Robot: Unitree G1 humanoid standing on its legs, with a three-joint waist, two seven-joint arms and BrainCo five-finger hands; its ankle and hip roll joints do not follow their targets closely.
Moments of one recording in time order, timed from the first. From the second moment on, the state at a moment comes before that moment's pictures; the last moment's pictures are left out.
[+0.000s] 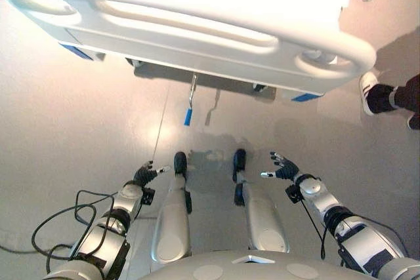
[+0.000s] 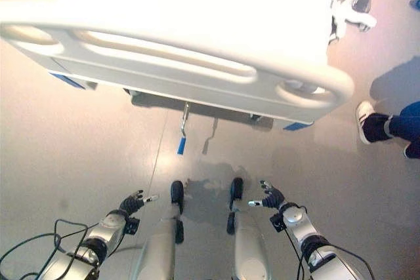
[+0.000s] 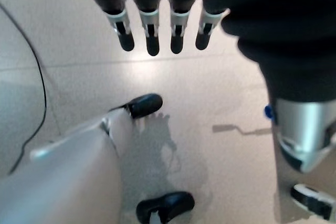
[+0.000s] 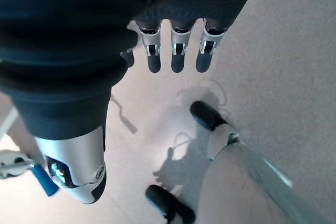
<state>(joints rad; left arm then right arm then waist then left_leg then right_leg) -0.28 0.35 -0.30 1.21 -0.19 -0.07 0.00 -0.28 -0.36 0.40 1.11 0.15 -0.15 0.09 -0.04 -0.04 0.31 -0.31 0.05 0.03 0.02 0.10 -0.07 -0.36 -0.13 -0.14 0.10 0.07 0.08</state>
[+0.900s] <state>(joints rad) 0.03 0.29 -0.17 1.34 -0.05 -0.07 -0.08 0.00 -0.32 0.28 1.28 0.18 -0.07 0.22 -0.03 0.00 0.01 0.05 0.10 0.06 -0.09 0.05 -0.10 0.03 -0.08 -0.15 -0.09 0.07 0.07</state>
